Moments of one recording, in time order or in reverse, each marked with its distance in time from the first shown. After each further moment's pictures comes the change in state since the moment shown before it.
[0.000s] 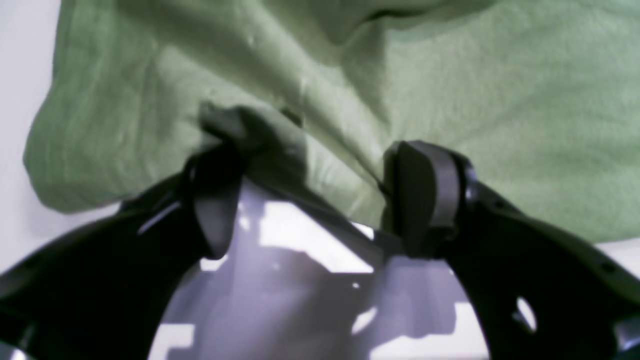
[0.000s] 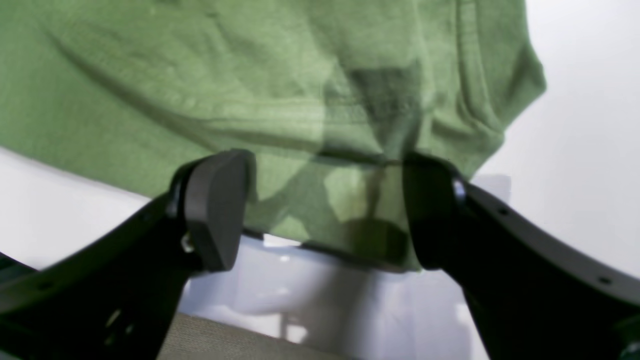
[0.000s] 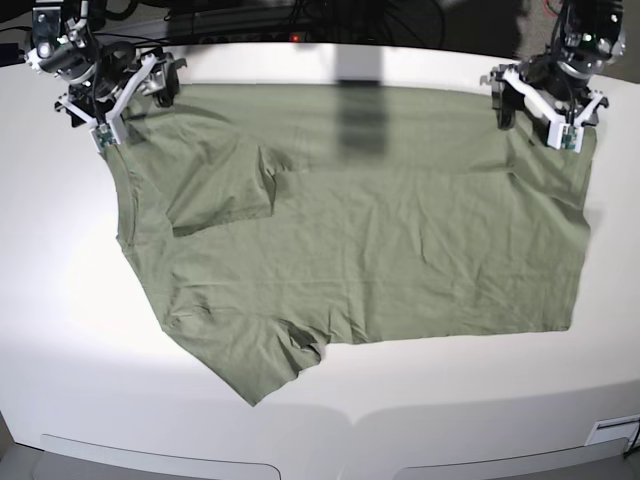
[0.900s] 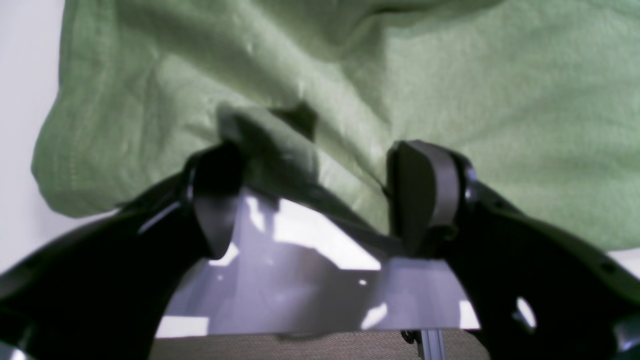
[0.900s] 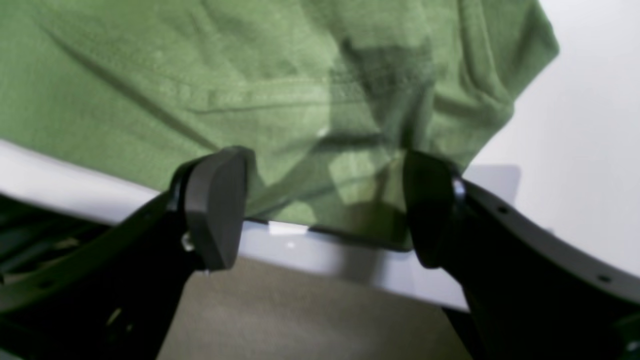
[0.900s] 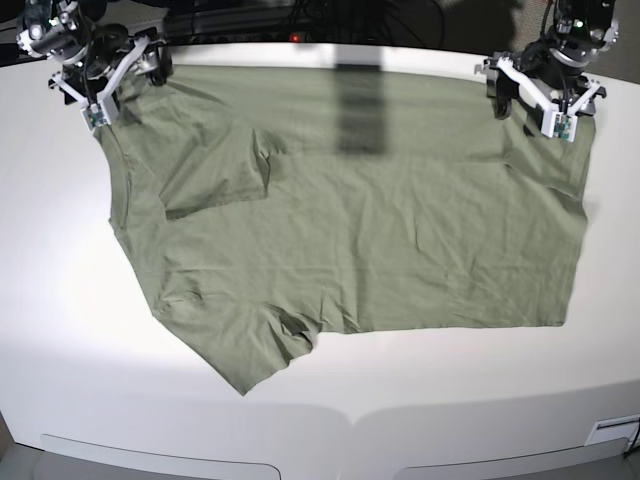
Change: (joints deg) left arm 1.6 2.4 -0.2 1.5 4.5 2.0 1.0; right arm -5.5 0.2 2.0 2.5 2.9 0.1 -2.6
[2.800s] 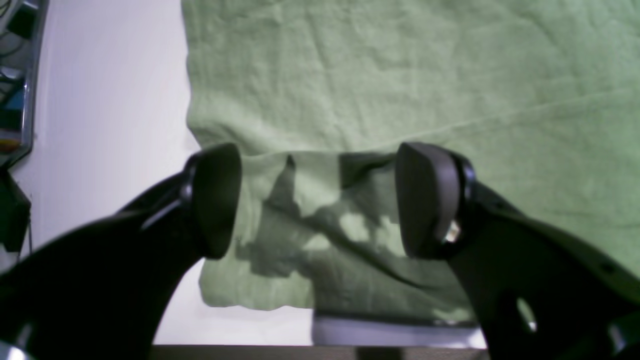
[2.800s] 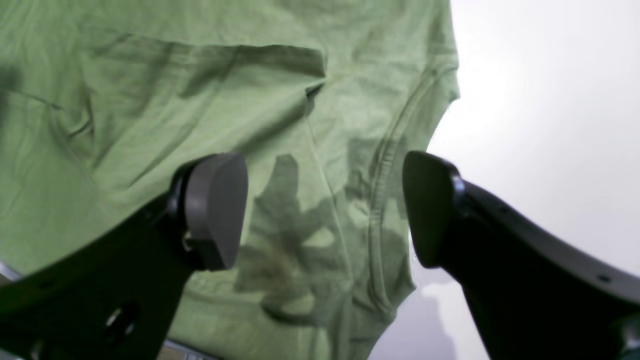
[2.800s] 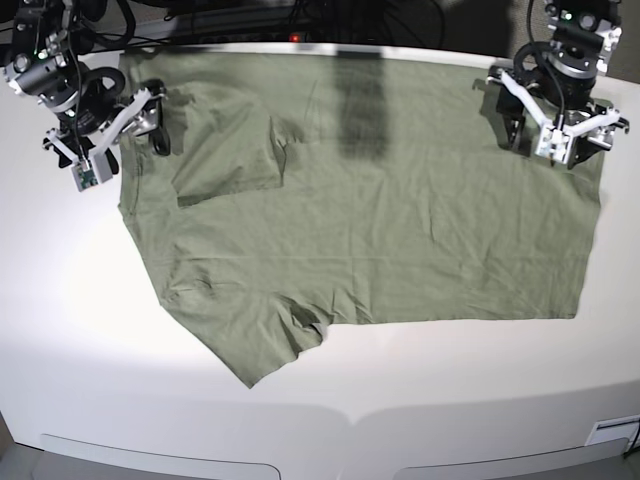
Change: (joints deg) left arm 1.4 0.5 0.7 19.5 19.2 6.0 2.8; right arm 9.1 -0.3 0.1 8.8 7.1 -1.0 0.8
